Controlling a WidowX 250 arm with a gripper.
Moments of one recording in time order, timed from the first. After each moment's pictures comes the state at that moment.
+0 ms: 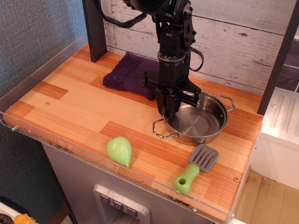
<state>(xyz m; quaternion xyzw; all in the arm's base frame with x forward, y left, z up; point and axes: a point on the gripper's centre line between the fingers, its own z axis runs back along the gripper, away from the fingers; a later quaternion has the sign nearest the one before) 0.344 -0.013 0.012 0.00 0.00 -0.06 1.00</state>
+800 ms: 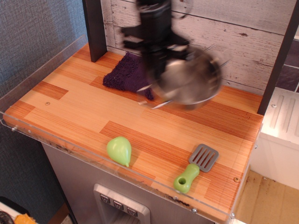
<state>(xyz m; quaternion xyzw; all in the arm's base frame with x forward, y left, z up) 0.317 0.013 0.100 -0.02 -0.09 0.03 0.99</state>
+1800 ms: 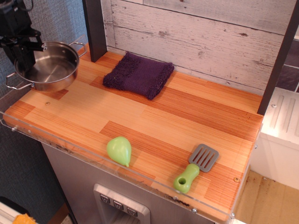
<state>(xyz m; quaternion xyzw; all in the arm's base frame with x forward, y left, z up) 0.275 0.239 0.060 -0.02 -0.02 0.09 1.00</state>
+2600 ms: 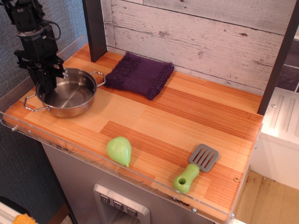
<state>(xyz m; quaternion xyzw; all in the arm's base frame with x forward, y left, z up) 0.281 0.207 0.022 -0.02 0.02 0.02 1.00</state>
